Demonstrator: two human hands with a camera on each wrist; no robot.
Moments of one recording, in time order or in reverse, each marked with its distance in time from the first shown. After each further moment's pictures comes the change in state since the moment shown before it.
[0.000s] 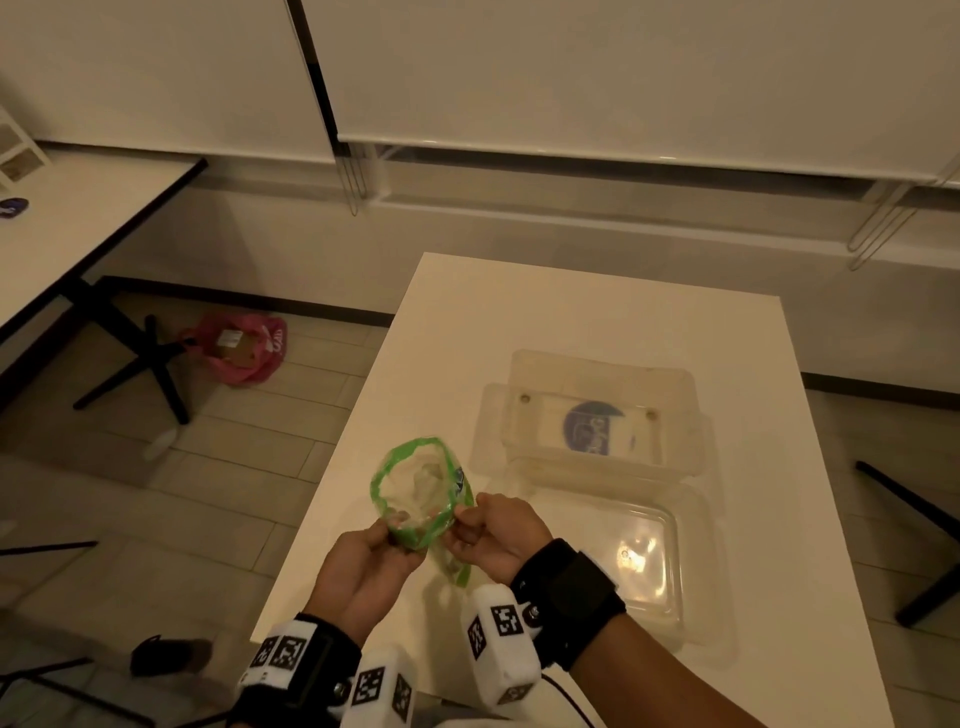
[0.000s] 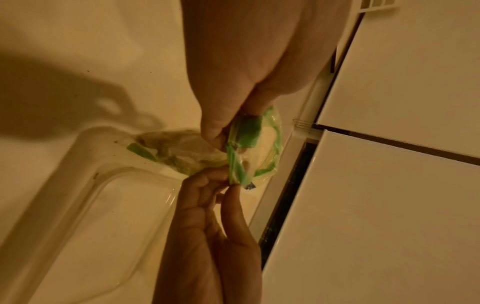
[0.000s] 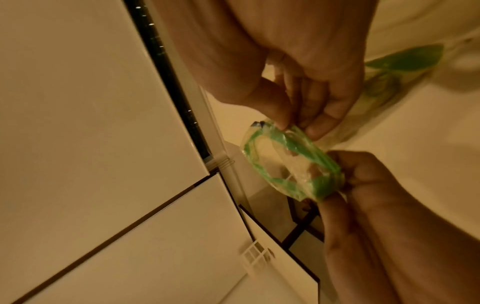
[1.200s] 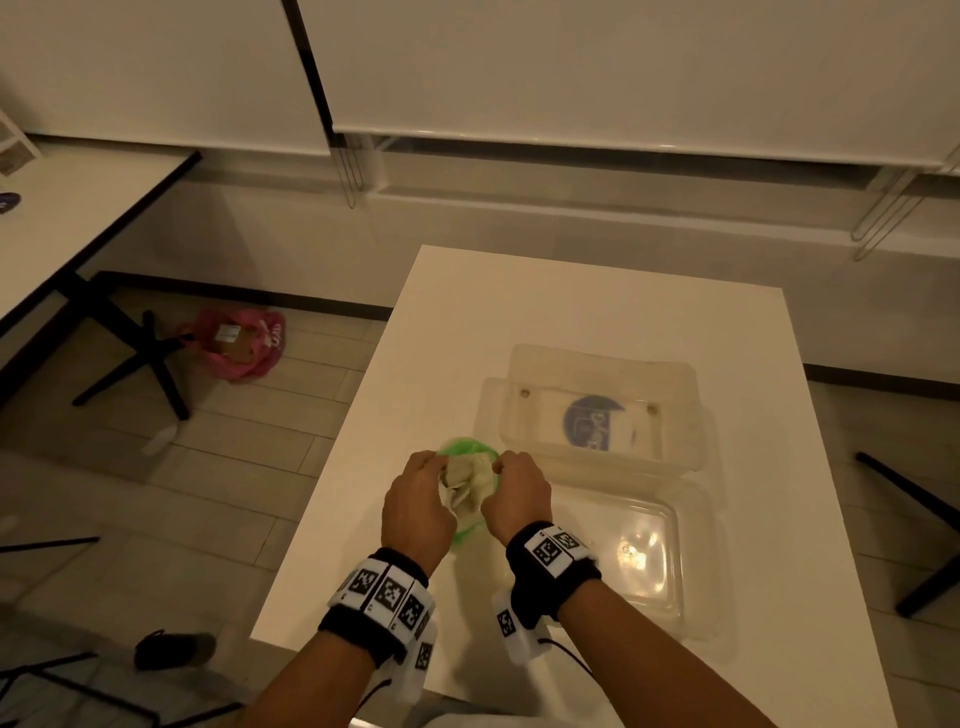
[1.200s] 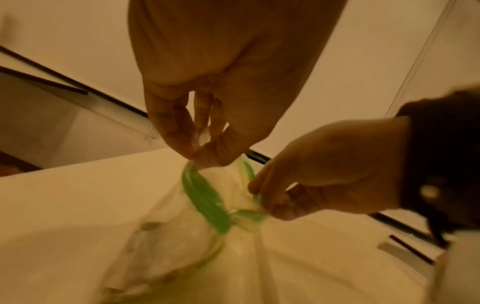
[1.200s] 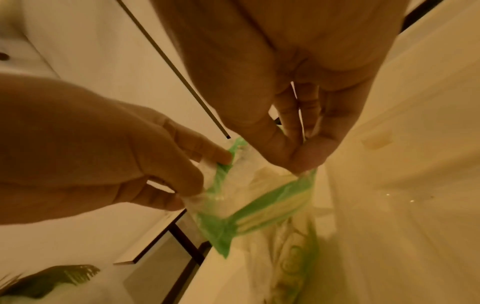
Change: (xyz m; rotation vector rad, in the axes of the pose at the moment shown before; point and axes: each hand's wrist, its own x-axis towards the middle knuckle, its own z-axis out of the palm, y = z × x) left_hand 0.044 -0.025 0.032 1.807 0.114 0.811; right_hand 0.039 -0.014 -0.019 -1.427 0.461 -0.580
